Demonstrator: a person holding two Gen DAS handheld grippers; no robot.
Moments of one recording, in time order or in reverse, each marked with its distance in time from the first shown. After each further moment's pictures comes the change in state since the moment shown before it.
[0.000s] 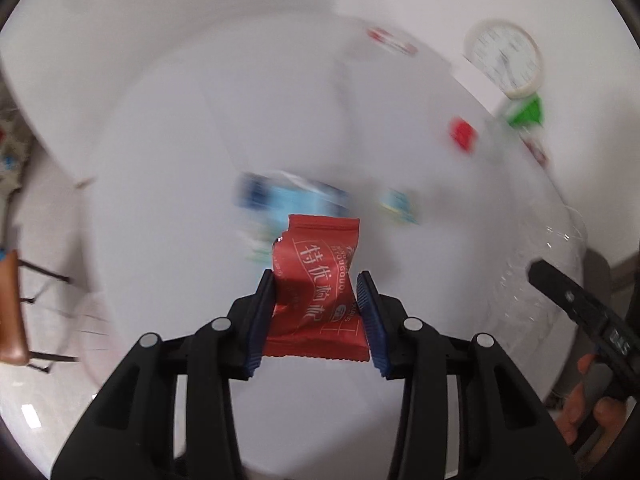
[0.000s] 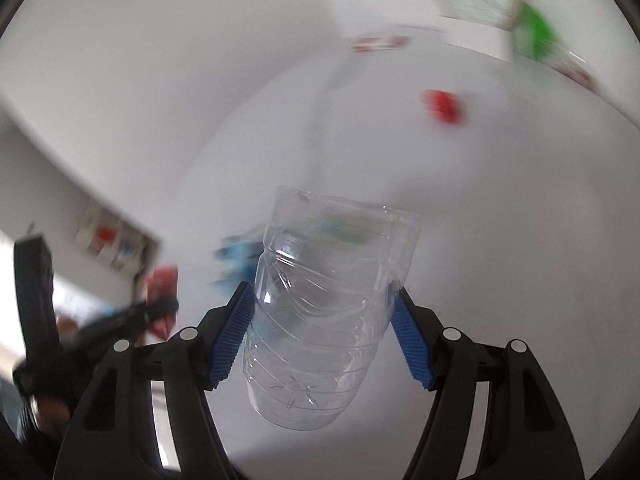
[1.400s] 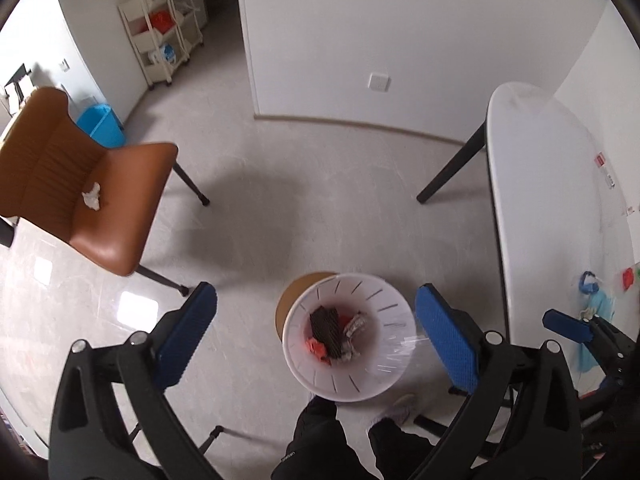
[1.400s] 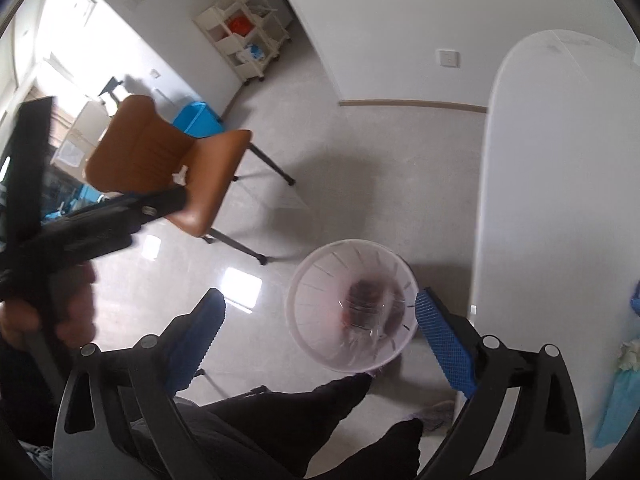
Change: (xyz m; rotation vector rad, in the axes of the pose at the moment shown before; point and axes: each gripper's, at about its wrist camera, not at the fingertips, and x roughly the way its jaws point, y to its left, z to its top) left arm -0.065 0.411 -0.057 -0.463 -0.006 0.339; right arm 0.217 0.406 -0.090 -0.591 0.485 0.221
